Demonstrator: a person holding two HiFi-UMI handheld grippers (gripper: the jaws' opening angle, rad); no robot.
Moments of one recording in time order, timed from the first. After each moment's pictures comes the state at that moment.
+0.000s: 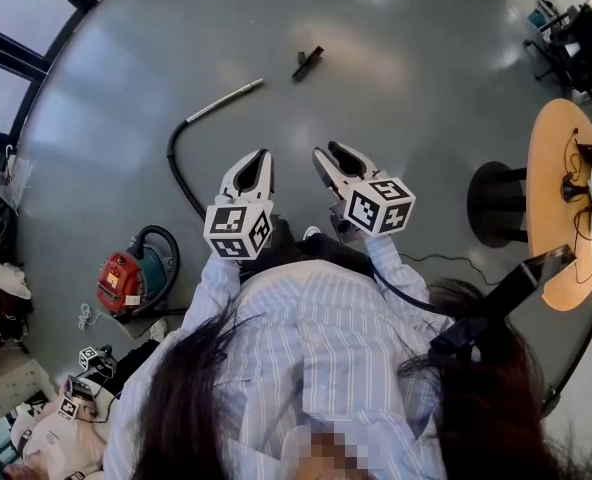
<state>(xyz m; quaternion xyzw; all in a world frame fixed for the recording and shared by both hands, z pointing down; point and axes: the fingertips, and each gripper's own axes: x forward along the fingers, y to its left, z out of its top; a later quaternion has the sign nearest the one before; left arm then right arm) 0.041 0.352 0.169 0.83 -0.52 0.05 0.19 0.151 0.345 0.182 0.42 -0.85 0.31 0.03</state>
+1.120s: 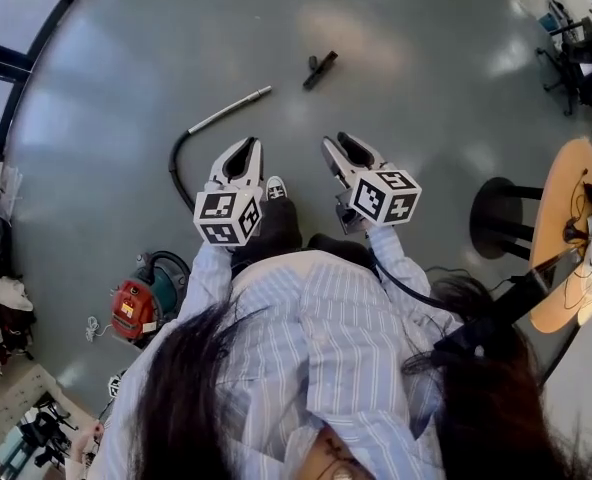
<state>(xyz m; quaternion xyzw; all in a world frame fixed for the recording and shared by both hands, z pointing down) -0.078 0.118 0.206 0.82 -0.52 0.07 0.22 0.071 0.116 0.214 0.46 -0.82 0.35 0.07</state>
